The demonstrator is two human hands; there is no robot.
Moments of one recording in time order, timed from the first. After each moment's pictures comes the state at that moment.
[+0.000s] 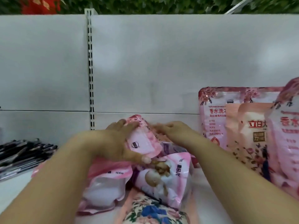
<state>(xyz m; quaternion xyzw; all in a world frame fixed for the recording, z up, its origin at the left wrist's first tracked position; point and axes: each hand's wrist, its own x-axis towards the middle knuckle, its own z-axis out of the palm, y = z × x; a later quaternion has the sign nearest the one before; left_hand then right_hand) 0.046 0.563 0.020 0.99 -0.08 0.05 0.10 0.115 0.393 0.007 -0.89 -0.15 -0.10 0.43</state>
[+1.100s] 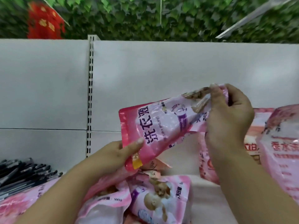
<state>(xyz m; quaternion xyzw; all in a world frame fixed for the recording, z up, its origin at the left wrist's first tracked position) 0.052 0.561 0.014 0.87 -0.15 0.15 0.44 0.057 0.367 0.065 -0.46 -0.15 -0.55 0.69</state>
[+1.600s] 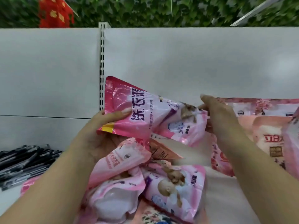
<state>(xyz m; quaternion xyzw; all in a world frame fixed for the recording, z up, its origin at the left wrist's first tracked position) 0.055 0.592 0.026 0.52 -0.23 0.13 0.81 0.082 0.367 0.049 -0.69 -0.10 -0.29 0.65</state>
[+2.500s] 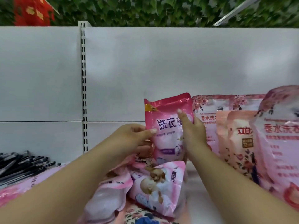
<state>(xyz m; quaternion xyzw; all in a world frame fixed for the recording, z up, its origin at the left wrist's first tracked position) 0.074 0.525 0.013 0.75 -0.14 0.08 0.64 0.109 0.375 0.006 -0.64 -0.06 -0.31 0.70</state>
